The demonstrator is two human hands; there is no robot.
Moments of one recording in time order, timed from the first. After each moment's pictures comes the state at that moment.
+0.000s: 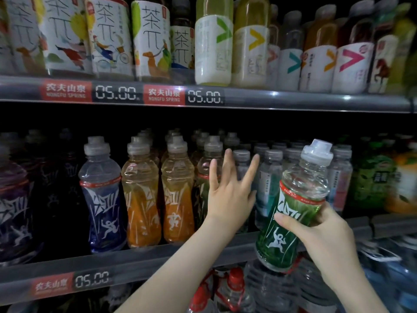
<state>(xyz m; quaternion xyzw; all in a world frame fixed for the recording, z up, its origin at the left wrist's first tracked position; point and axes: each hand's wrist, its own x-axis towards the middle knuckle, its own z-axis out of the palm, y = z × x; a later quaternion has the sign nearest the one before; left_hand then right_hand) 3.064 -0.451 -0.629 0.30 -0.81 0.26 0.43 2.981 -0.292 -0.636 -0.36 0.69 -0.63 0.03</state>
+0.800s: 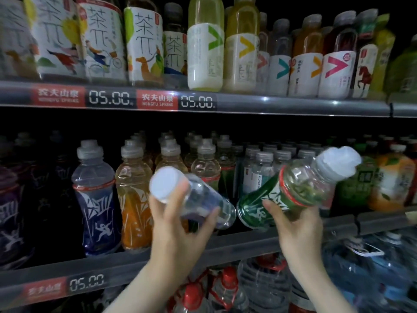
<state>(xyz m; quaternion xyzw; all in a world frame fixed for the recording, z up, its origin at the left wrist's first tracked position) 3.165 -0.418 -0.639 0.06 -0.71 0.00 0.70 2.996 -0.317 -0.641 -0.39 0.57 -0.72 -0.07</state>
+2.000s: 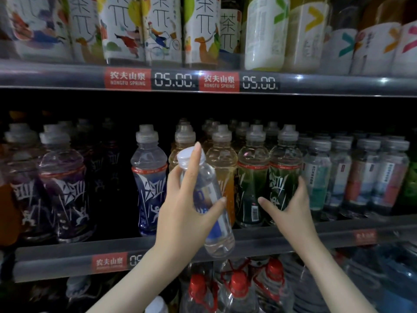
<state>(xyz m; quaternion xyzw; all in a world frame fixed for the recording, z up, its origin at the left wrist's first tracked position) 3.243 -0.442 -0.631 0.23 -0.79 -0.10 0.56 3.034 -0.395 -0.659 -0.42 0.72 -0.55 0.04</state>
